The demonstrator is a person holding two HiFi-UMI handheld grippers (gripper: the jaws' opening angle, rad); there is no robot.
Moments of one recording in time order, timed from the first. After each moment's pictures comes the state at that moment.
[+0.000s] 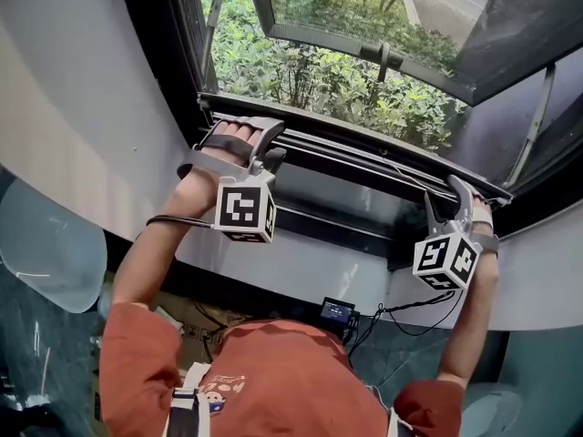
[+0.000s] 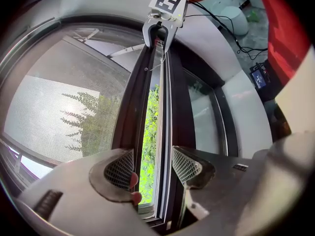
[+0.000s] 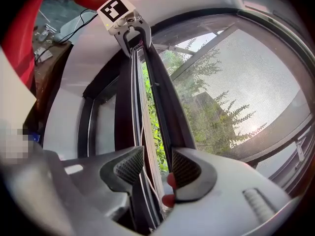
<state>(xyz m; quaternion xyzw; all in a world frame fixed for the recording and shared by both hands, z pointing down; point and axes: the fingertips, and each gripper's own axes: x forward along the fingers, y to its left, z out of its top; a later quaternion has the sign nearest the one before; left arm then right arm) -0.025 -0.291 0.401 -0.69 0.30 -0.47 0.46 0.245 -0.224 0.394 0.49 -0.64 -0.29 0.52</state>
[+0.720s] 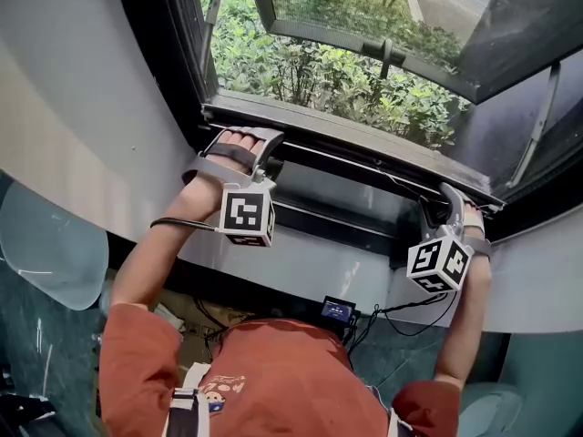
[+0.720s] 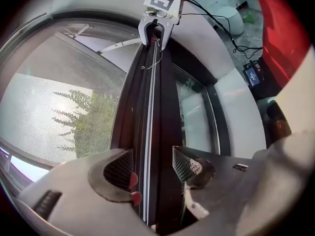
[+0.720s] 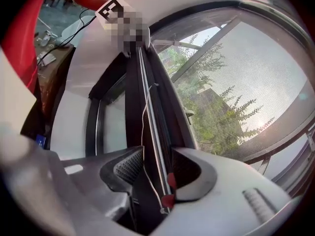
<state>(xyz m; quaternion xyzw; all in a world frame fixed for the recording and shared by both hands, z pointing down) -0.027 -0.290 0.440 -0.69 0.27 -0.50 0.45 0.244 -0.222 0.432 0.48 -0.66 -0.26 0.53</state>
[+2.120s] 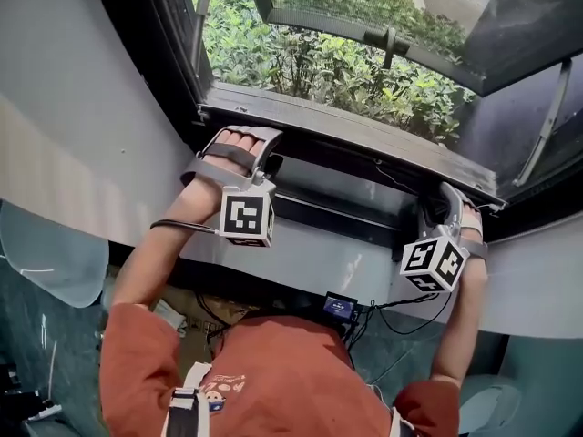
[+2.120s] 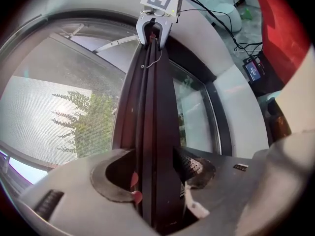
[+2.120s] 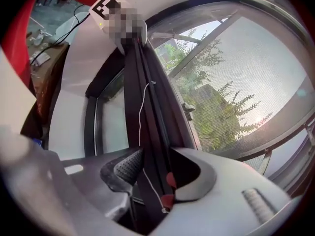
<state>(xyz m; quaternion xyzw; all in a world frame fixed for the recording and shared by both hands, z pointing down) -0.025 -0.297 0.456 -0.68 0.27 -0.50 0.46 0.245 -0.228 0.448 0.50 -0.64 -0.24 0.53</state>
